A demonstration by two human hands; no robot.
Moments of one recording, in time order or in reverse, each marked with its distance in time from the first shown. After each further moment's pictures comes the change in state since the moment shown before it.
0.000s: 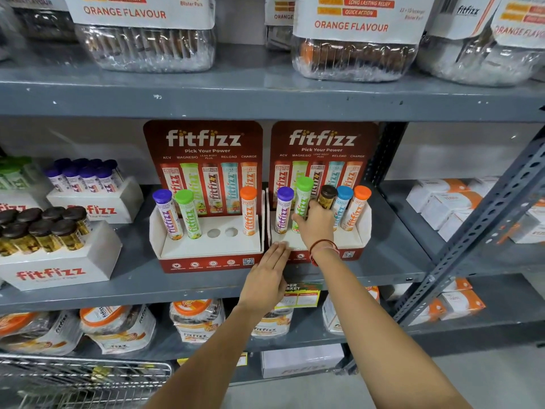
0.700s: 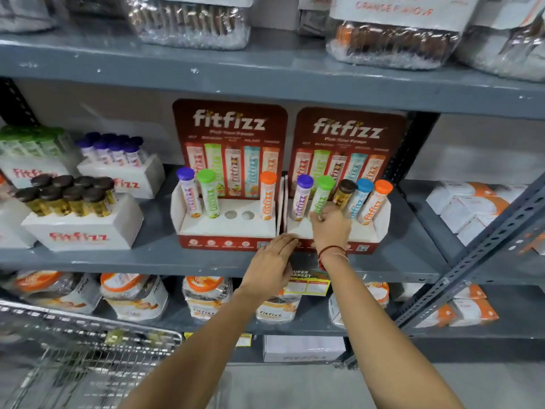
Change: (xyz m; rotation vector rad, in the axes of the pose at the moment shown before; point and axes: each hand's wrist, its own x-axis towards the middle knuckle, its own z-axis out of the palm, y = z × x) left_hand -0.016 0.002 -0.024 0.008 0.048 0.018; right_hand -0.033 -0.001 0.006 0.050 0.116 0.101
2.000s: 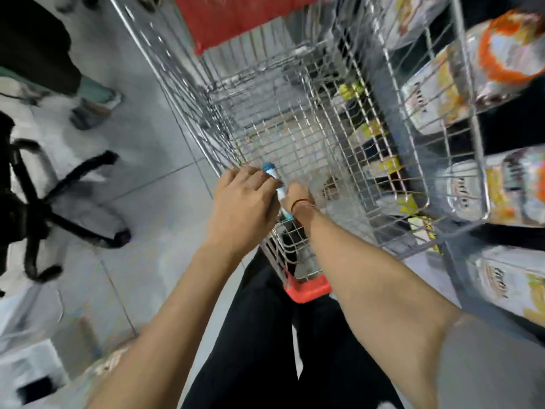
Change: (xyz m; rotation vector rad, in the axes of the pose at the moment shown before) left_hand -0.459 -0.076 -0.042 0.237 0.088 -1.308; right_hand -0.506 0.032 0.326 -0.730 -1.712 -0.692
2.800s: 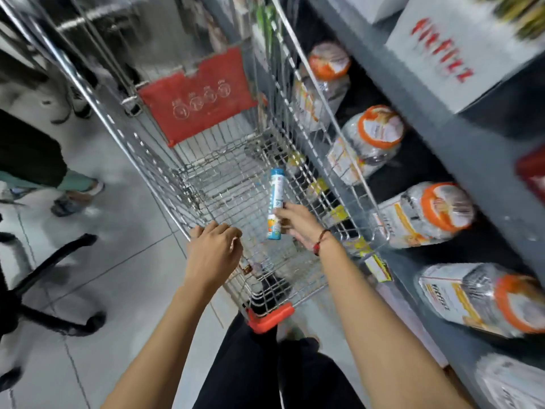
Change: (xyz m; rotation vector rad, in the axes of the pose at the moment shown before) left_hand 0.007 0.022 -0.008 -0.062 -0.036 -0.106; right_hand -0.074 0.040 -0.120 1.085 -0.086 -0.174
